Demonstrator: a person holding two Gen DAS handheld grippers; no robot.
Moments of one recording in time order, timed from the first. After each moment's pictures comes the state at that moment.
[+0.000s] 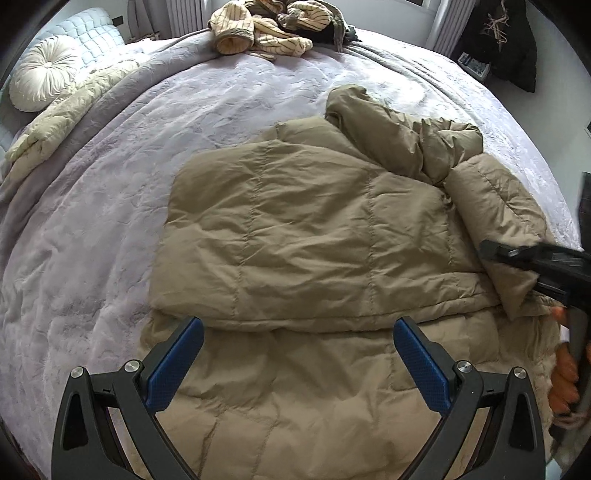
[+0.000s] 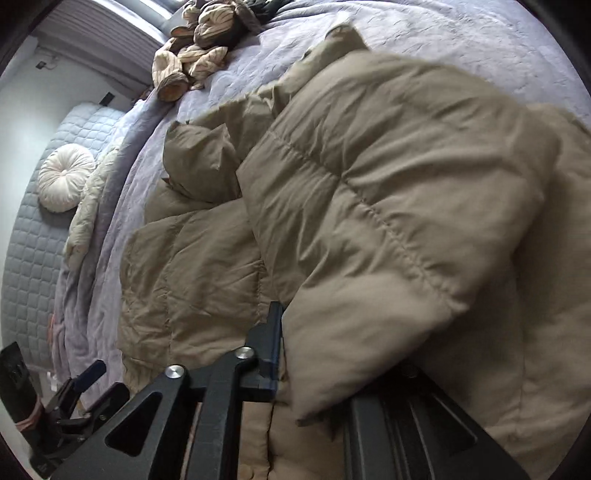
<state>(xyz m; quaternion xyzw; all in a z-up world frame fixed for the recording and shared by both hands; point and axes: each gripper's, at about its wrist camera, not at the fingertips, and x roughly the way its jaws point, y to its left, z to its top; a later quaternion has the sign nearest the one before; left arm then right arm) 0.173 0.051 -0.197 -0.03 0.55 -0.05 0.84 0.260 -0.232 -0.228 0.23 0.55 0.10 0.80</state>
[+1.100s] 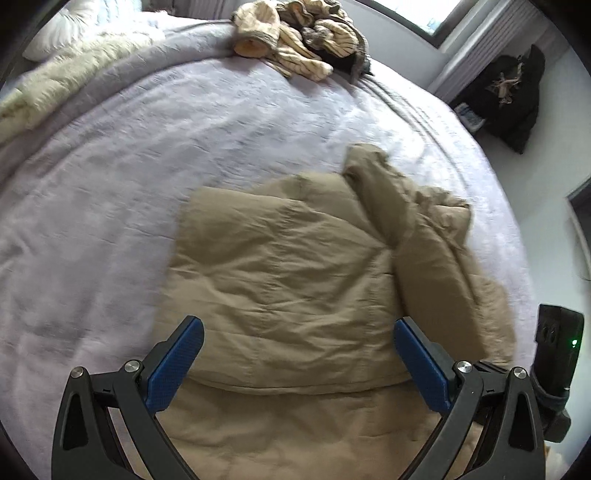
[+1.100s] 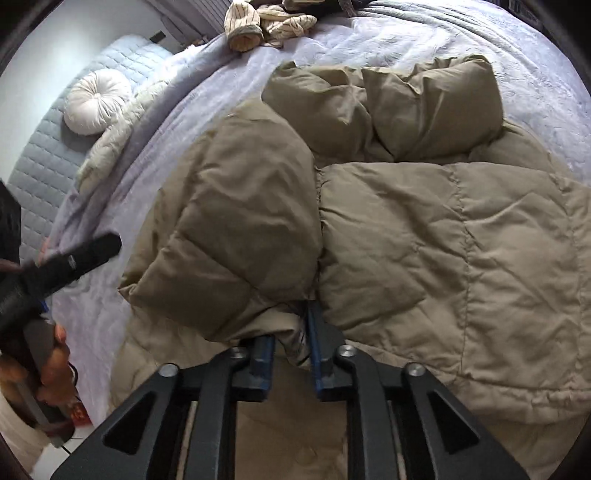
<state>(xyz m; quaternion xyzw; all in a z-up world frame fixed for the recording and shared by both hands) 0.222 0.107 -0.180 -0.16 0.53 -0.10 0.83 0.242 -0.145 -0.211 0.11 0.58 0.18 0.79</state>
